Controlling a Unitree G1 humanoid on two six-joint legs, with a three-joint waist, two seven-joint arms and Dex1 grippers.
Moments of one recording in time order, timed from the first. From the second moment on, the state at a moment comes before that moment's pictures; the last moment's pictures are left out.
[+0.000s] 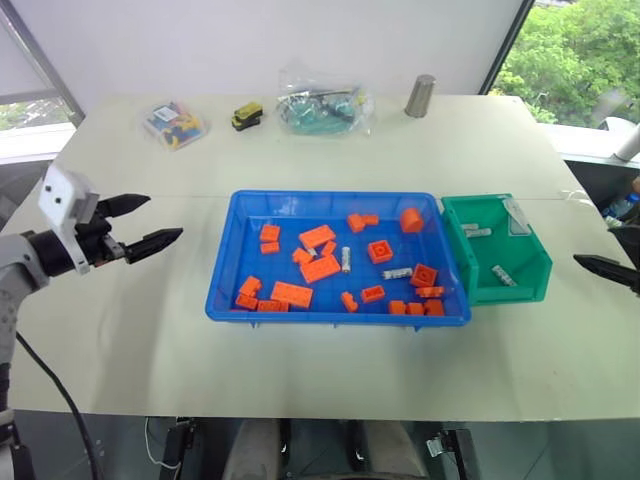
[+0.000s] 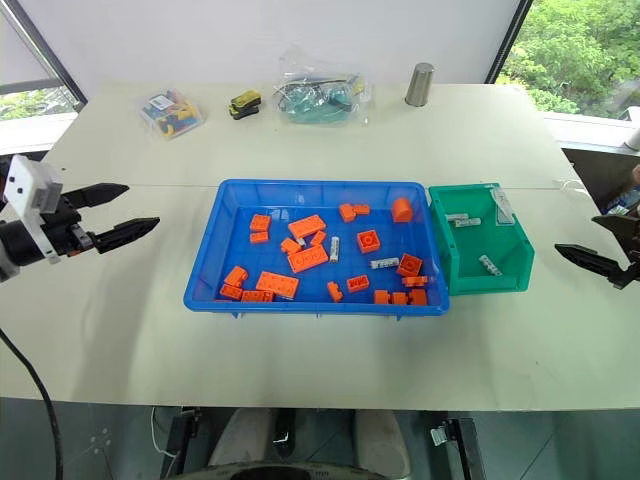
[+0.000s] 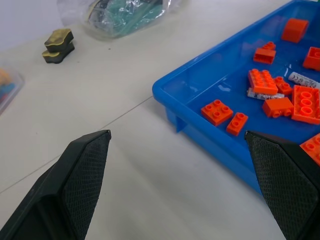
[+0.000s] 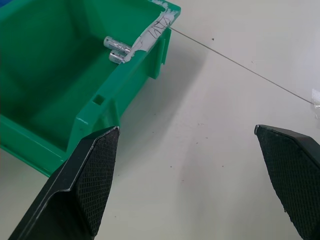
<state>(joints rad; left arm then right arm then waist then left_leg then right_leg) -0.24 0.94 0.37 -0.03 -0.54 0.46 -0.98 -0.29 -1.16 -0.40 0.68 0.33 0.10 1.22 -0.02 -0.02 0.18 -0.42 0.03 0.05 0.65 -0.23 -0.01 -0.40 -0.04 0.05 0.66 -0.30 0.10</state>
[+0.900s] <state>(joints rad) -0.29 0.92 0.36 -0.07 -0.56 0.52 -0.98 -0.45 -1.16 -0.32 0.78 0.28 0.02 1.19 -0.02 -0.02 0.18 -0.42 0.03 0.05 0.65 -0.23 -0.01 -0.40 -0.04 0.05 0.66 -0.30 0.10</state>
